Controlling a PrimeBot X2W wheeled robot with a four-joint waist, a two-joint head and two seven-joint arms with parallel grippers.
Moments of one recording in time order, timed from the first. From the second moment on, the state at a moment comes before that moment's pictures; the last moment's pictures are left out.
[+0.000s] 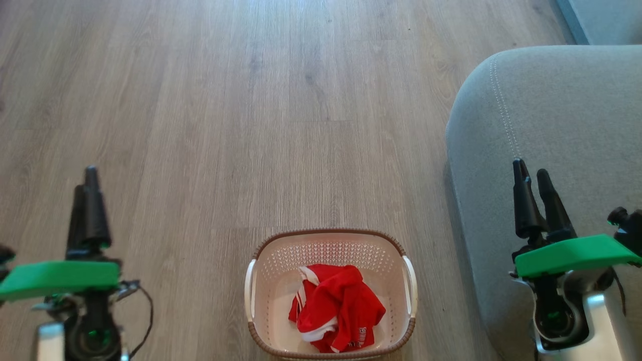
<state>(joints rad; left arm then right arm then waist) -0.08 0.03 0.18 0.01 -1.04 -0.06 -0.07 -0.10 -0.04 -0.05 0.09 0.75 0.13 -0.07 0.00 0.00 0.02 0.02</state>
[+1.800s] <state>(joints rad) -0.06 0.10 -0.32 0.04 -0.12 0.28 -0.23 -0.11 -0.04 0.00 0.24 0.12 0.13 -0.22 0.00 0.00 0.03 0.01</state>
